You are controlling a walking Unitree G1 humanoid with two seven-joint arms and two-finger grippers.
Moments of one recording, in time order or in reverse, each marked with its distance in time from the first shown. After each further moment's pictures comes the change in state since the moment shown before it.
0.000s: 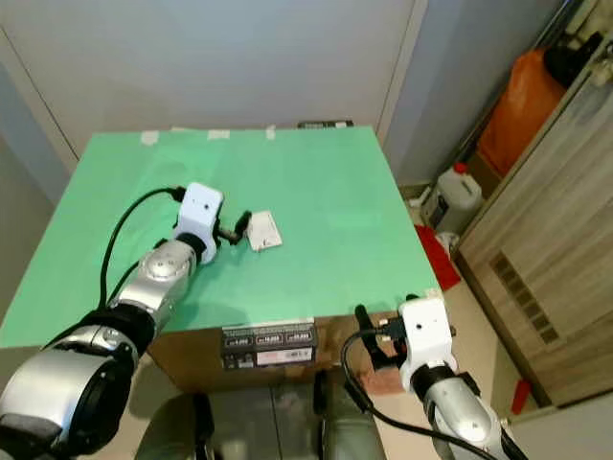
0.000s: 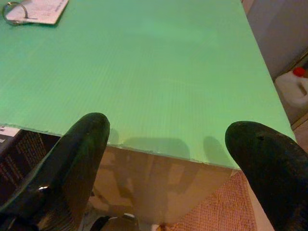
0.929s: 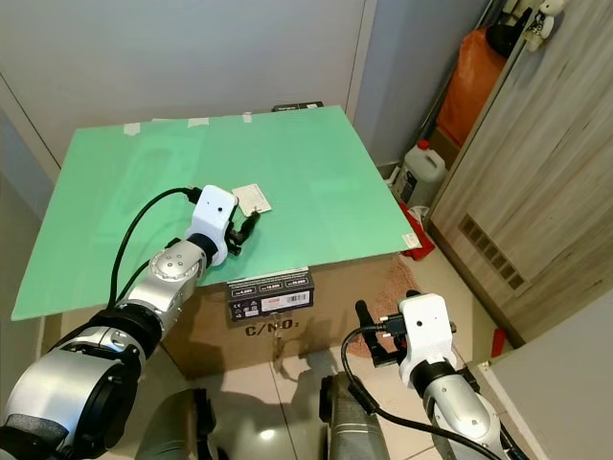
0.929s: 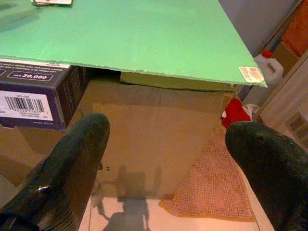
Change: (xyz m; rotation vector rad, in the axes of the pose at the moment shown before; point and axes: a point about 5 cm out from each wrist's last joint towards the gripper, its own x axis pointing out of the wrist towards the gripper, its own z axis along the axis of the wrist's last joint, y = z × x) left arm 0.001 -0.009 0.001 0.021 0.000 -0.070; right arm 0.002 -0.001 0.001 0.000 -0.016 -0.007
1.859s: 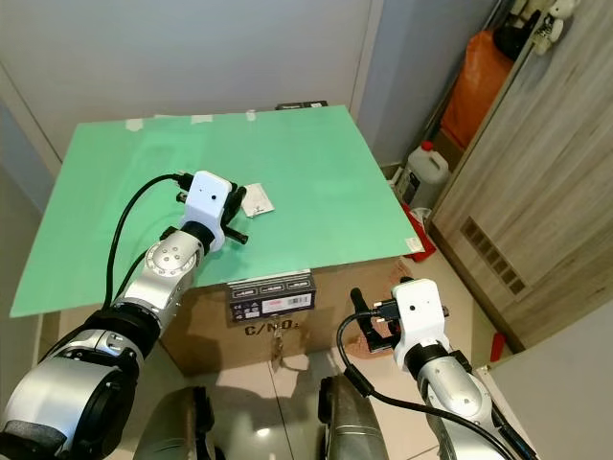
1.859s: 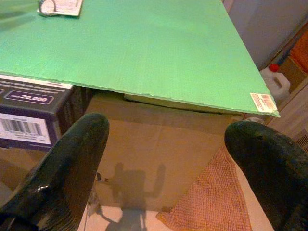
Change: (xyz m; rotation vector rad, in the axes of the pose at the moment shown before) left arm 0.000 0.006 0.022 0.030 -0.132 0.058; right arm 0.017 -0.001 0.009 -0.023 -0.029 0.025
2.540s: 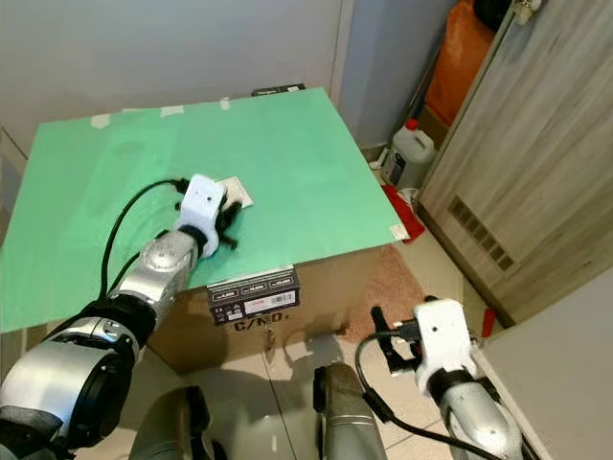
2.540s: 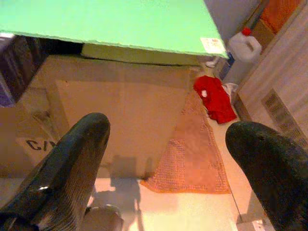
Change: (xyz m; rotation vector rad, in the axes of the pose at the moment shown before) left arm 0.004 0.007 -0.003 -0.023 0.074 0.000; right arm -0.027 -0.008 -0.006 -0.017 0.058 -0.059
